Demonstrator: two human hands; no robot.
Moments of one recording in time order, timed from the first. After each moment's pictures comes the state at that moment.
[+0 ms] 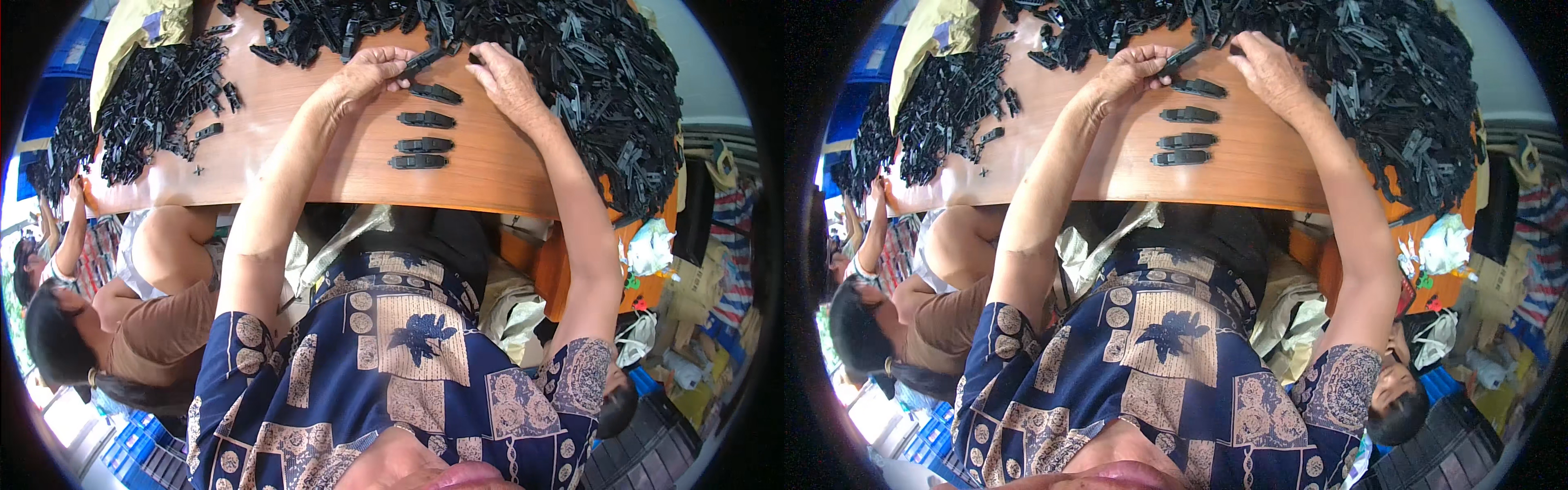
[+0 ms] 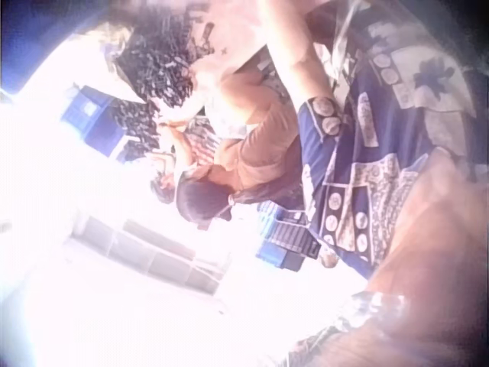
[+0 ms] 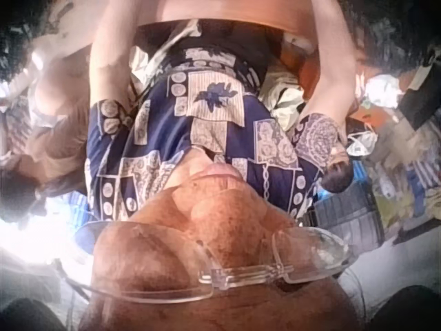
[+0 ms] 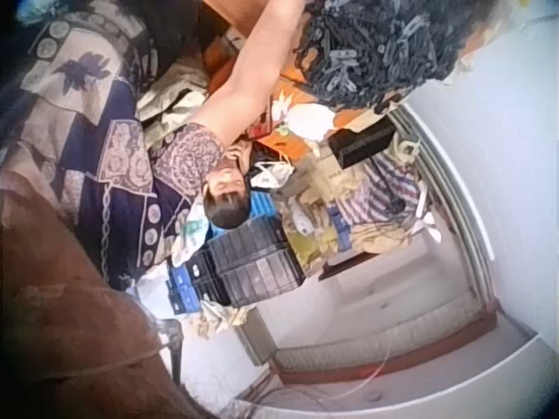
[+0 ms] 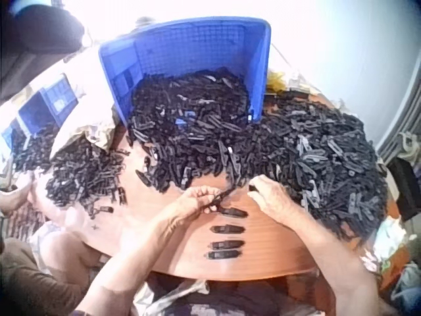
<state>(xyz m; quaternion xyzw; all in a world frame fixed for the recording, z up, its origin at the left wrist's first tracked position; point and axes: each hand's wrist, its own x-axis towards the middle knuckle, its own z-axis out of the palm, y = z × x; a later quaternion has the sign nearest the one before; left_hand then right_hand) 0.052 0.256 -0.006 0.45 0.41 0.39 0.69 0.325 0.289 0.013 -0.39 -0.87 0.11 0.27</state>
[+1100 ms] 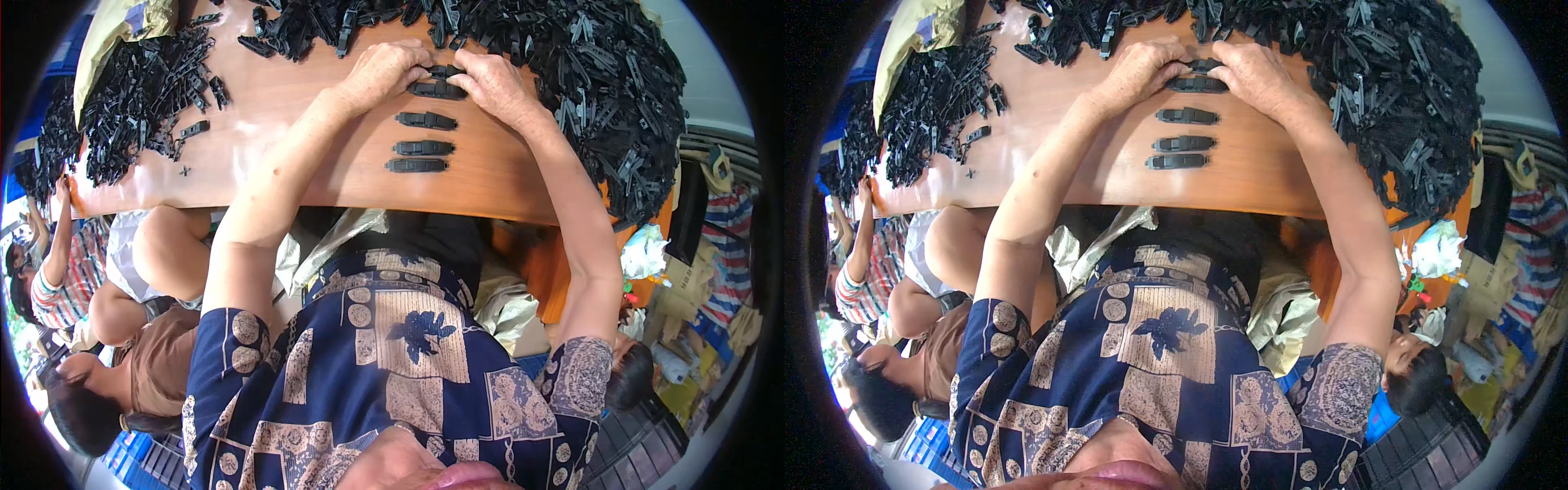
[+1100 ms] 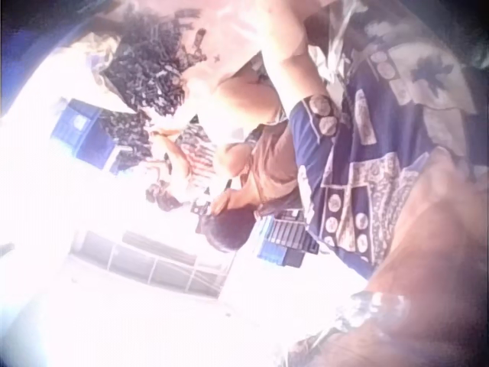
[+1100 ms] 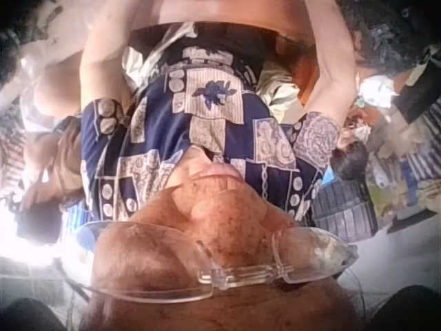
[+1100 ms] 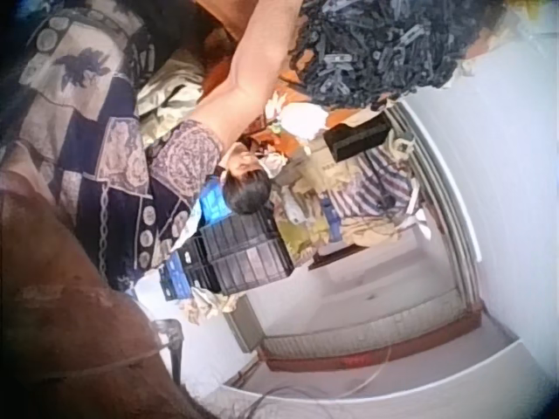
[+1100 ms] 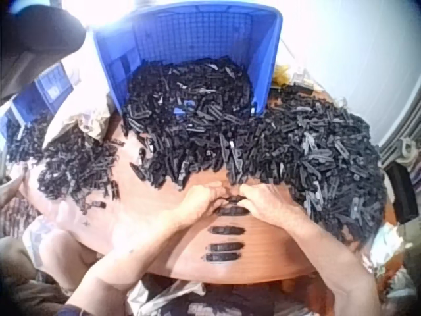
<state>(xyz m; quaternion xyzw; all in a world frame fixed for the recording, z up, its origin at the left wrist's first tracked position) 0.073 0.261 -0.001 0.85 0.44 0.26 0.15 0.305 0.285 0.019 -0.37 -0.90 0.18 0.16</state>
